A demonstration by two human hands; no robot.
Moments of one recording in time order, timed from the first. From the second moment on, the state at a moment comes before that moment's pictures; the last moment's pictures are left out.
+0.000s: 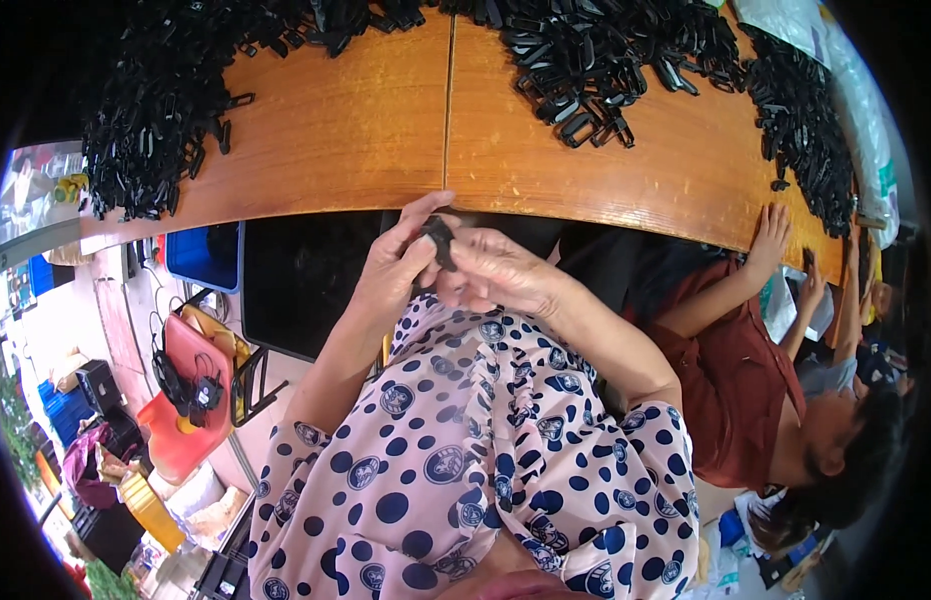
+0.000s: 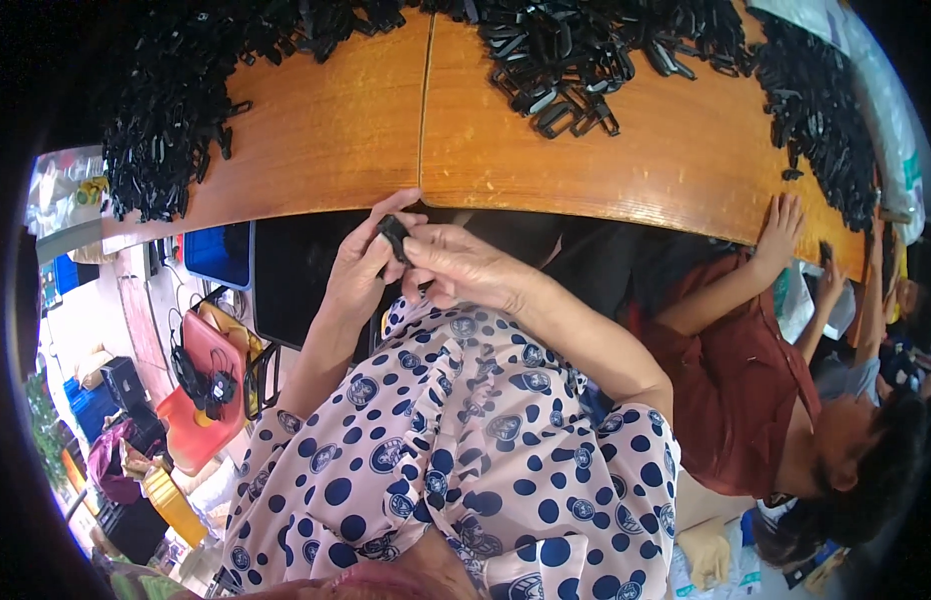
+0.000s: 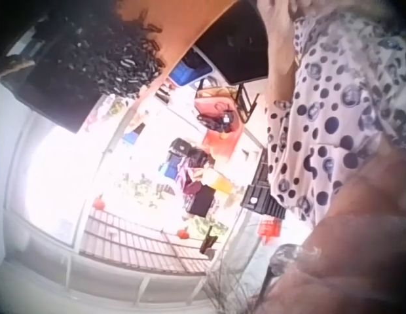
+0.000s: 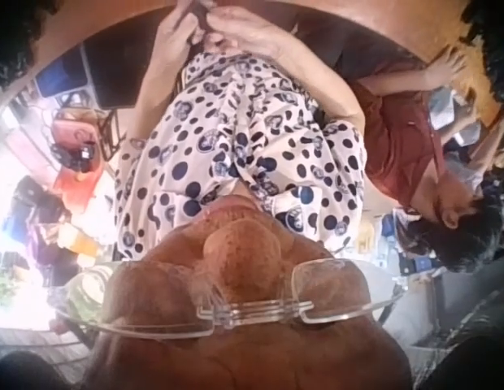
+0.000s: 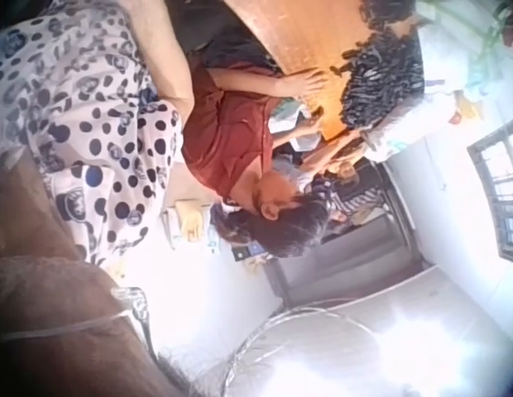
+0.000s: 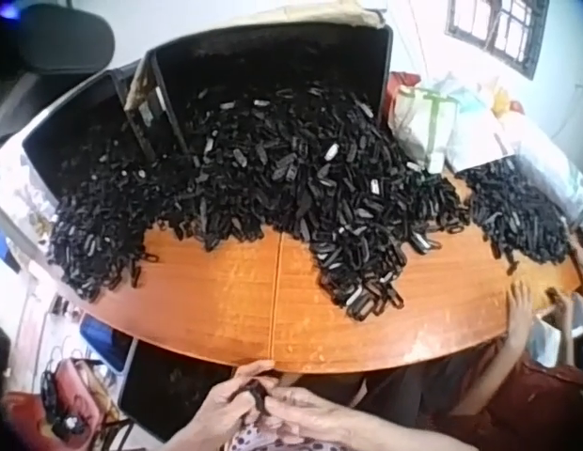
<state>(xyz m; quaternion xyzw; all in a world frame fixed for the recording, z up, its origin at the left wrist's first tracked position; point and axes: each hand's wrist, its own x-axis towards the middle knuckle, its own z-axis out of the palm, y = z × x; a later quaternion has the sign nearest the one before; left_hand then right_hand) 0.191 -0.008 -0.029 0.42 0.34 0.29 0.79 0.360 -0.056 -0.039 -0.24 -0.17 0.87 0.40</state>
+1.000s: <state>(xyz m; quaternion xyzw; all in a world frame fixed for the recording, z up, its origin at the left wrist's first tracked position) 0.188 0.252 -0.058 0.80 0.56 0.21 0.06 0.452 0.052 -0.020 -0.69 -0.71 -0.09 0.09</state>
